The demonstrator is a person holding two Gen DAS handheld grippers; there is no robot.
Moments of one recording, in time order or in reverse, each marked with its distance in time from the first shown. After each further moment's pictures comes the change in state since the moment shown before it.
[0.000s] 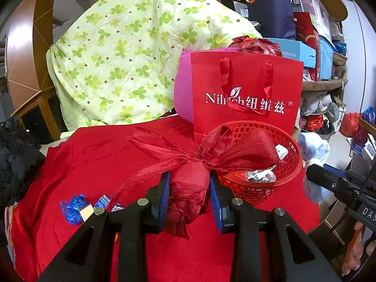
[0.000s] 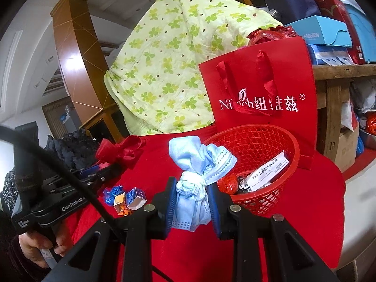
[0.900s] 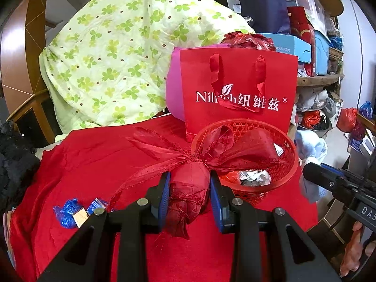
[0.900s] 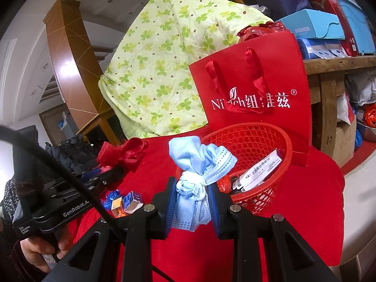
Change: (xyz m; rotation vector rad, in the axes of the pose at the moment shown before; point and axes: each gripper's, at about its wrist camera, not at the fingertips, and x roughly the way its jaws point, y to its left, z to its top) left arm 0.013 -0.014 0.006 0.032 0.013 -0.027; right arm -0.001 -0.013 0.002 0.044 -0.006 -0.009
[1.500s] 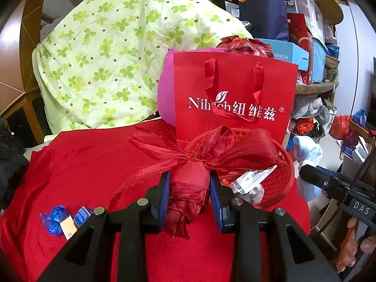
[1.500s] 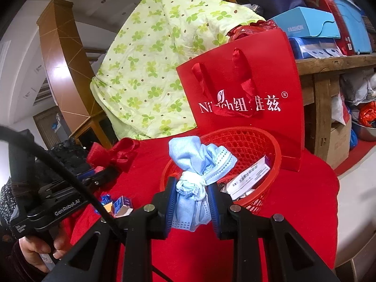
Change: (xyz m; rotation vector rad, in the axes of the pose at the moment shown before) left arm 0.022 0.000 0.018 -0.034 -0.020 -0.070; right arm 0.013 -0.026 0.019 0.016 0.003 -0.046
